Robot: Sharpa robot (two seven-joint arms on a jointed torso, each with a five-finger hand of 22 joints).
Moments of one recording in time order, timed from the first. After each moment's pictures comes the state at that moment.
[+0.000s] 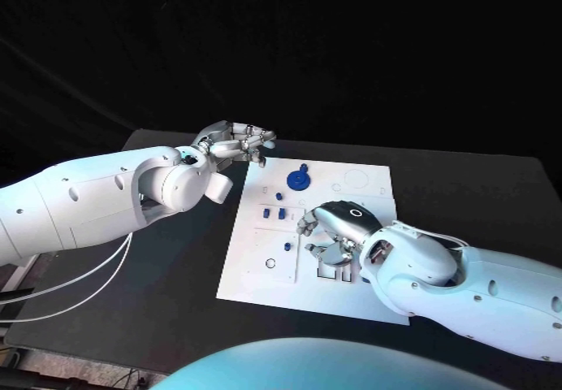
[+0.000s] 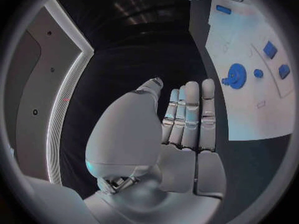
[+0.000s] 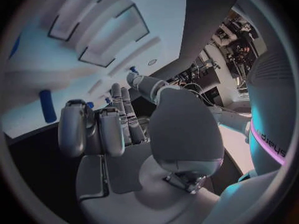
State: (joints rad) left arm 1.19 -0.90 -0.03 1.49 -0.11 -0.22 0.22; left_hand 1.46 -0.14 0.19 0.29 0.30 0.87 0.18 0.26 0.40 0.90 0.12 0.51 0.24 1.00 0.05 1.13 0.47 0.17 0.98 0.16 0.47 1.25; right arm 1.08 -0.73 -0.15 1.78 -1.68 -0.39 -0.31; right_hand 1.25 -0.26 0.68 -0.04 0.12 0.96 0.15 0.16 0.48 1.09 0.10 0.09 0.24 1.47 0.02 1.41 1.28 0.05 1.44 0.12 1.29 1.31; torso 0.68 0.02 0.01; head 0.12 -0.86
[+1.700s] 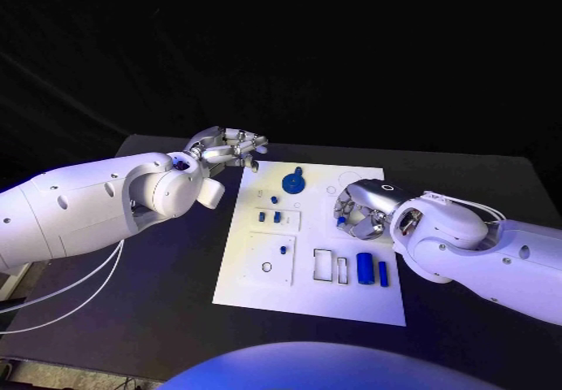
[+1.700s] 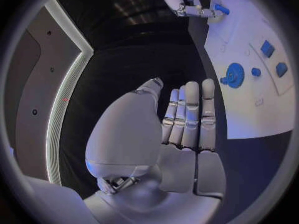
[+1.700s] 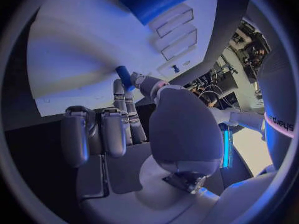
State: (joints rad) left arm 1.19 -0.91 -0.03 1.50 -0.11 -0.21 0.22; left_hand 1.46 -0.14 0.20 0.29 0.30 0.87 0.18 0.27 0.40 0.90 0.12 0.51 0.24 1.00 0.06 1.13 0.47 0.17 0.98 0.16 0.47 1.25; right arm 1.17 -0.81 -0.13 1.69 -1.62 -0.27 -0.32; right_hand 1.28 -0.22 0.67 0.00 0.08 1.08 0.12 0.23 0.47 1.23 0.06 0.13 0.22 1.47 -0.01 1.43 1.30 0.04 1.47 0.10 1.42 1.31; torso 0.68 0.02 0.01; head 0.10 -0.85
